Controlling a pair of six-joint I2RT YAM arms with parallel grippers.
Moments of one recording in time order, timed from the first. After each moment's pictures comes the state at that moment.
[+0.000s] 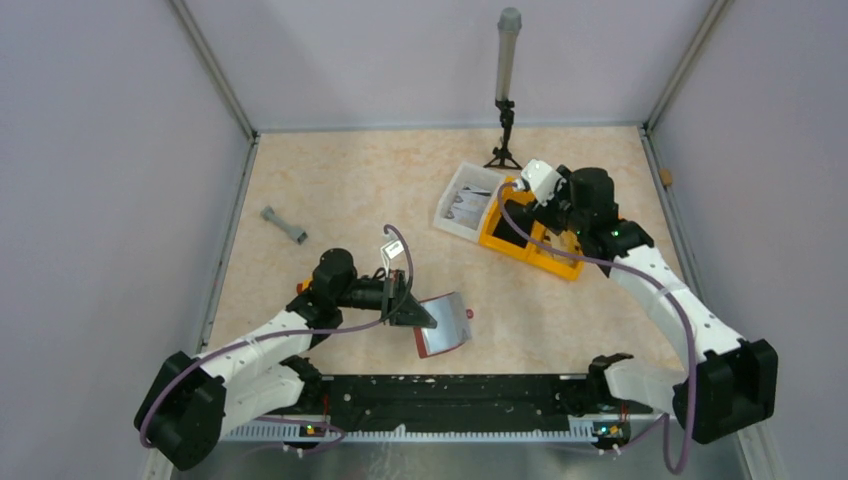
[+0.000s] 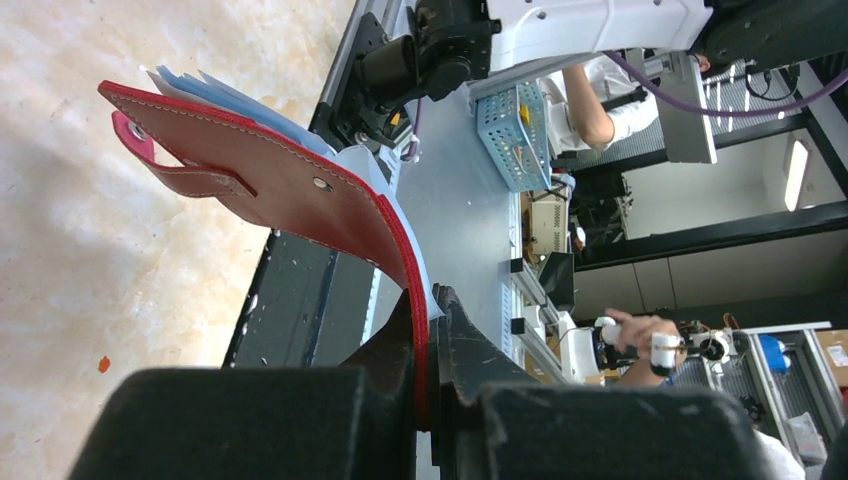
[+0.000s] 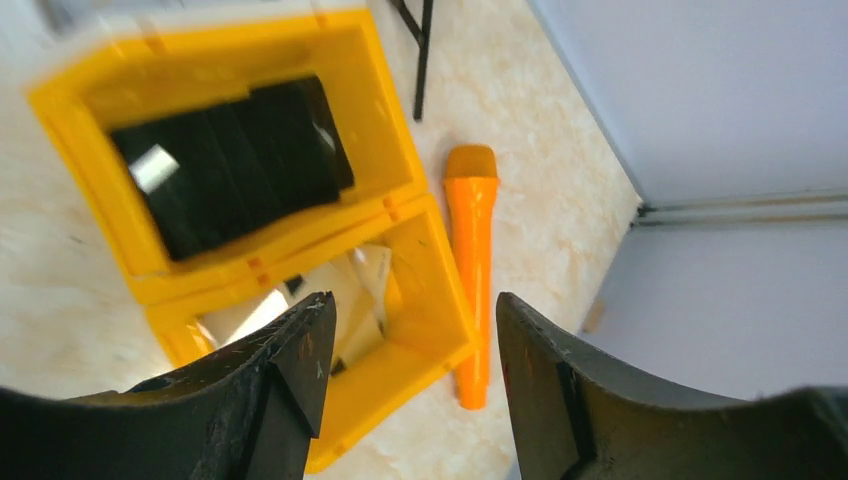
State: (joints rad) left arm -0.59 0.99 0.35 0.45 1.03 -0.91; right arm 0.33 1.18 0.93 -0.31 0.08 -0.78
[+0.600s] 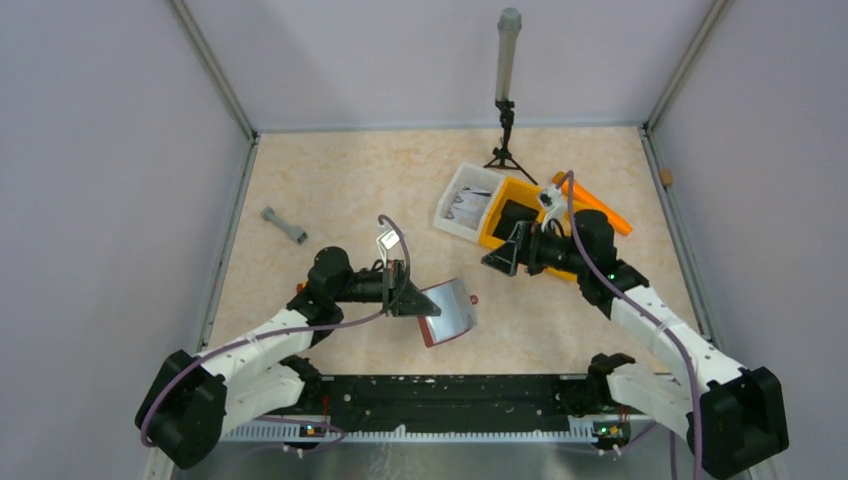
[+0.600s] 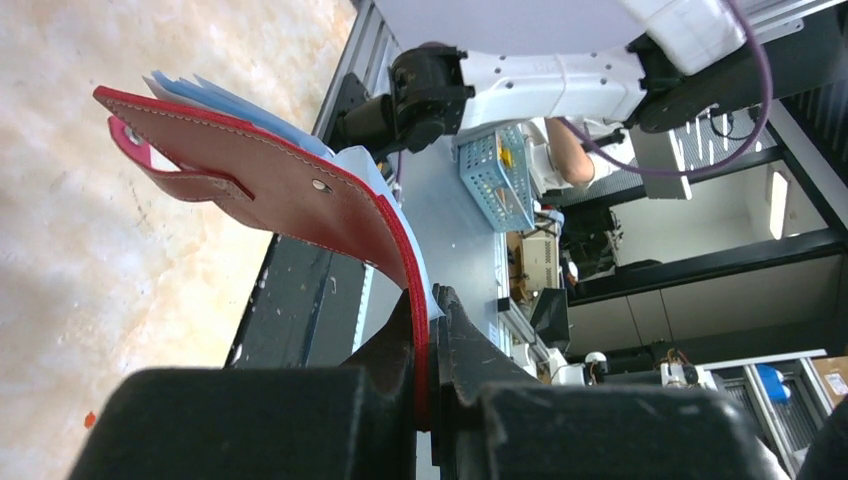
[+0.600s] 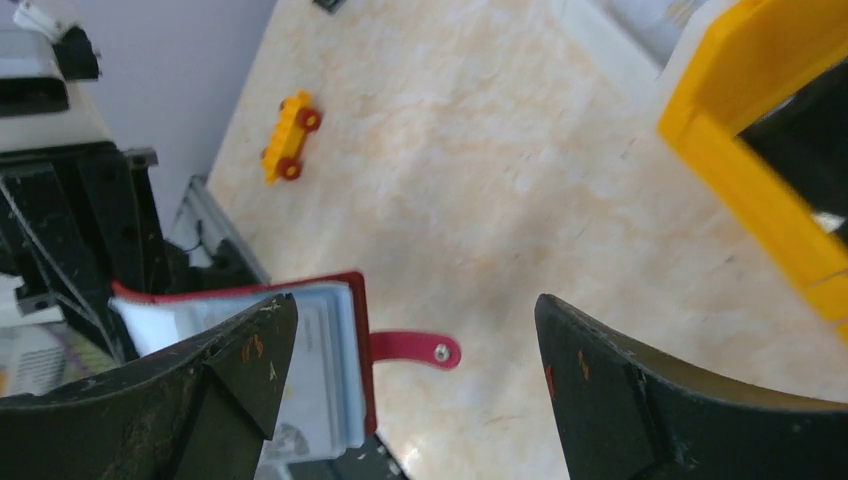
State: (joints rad) left arm -0.59 1.01 0.36 0.57 0.98 -1.01; right arm 0.38 0.98 0.66 -0.09 -0.51 0.45
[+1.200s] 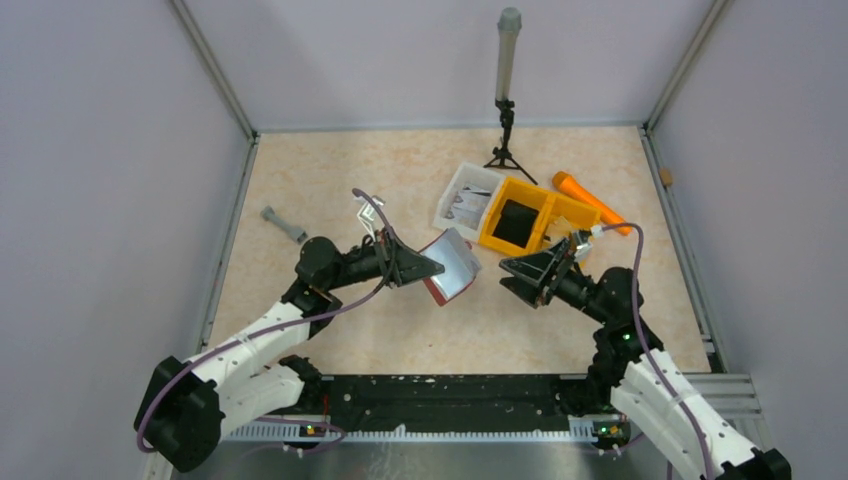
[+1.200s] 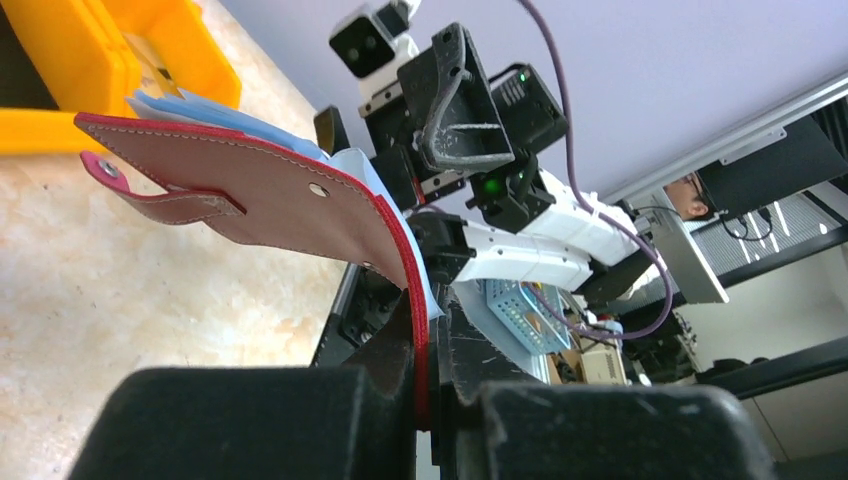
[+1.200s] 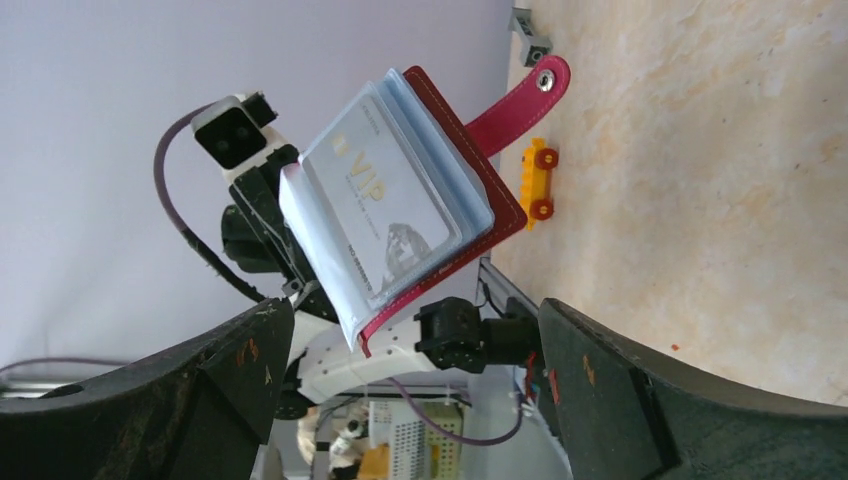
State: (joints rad) left arm -0.58 0.98 0.48 0.66 0.77 -1.03; right arm 0.38 0.54 0.24 0.28 -0.56 1.38
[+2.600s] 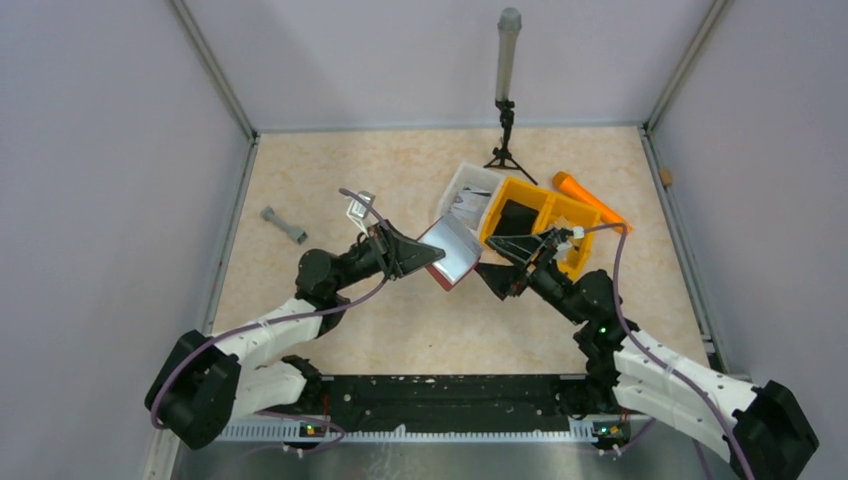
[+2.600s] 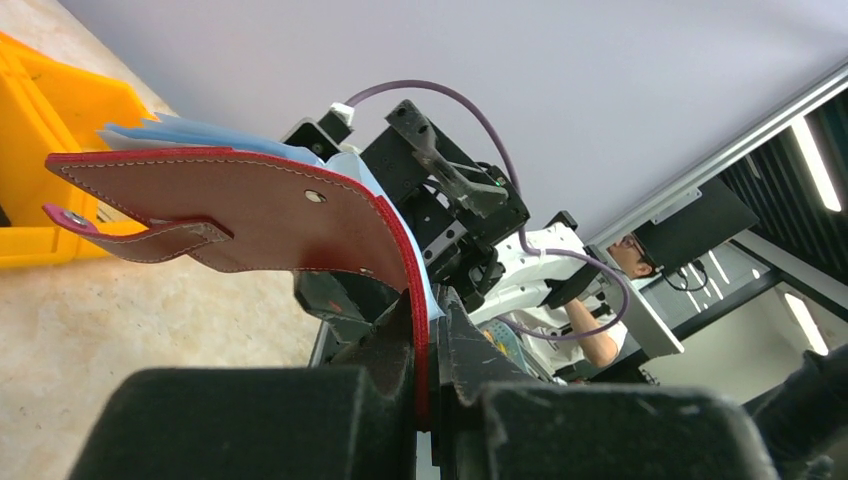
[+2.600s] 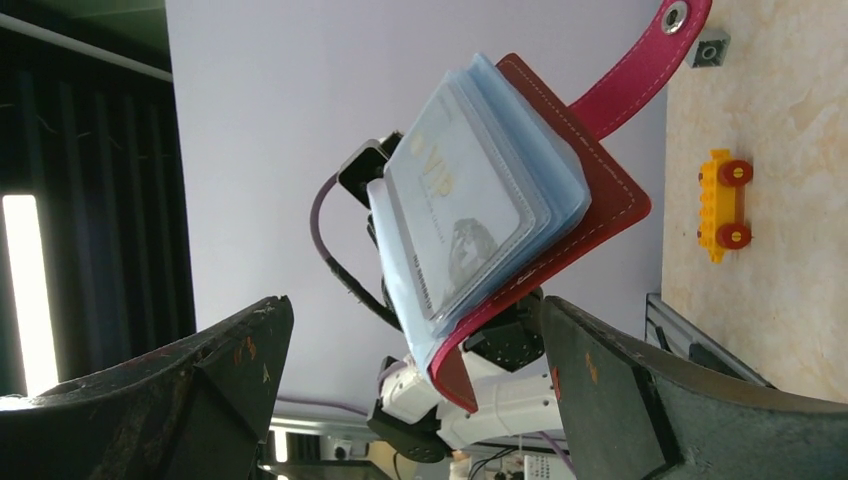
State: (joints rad) left arm -0.58 1.11 0.42 1.13 0.65 -1.21; right arm 0.72 0.73 0.26 0.64 -0.11 1.73
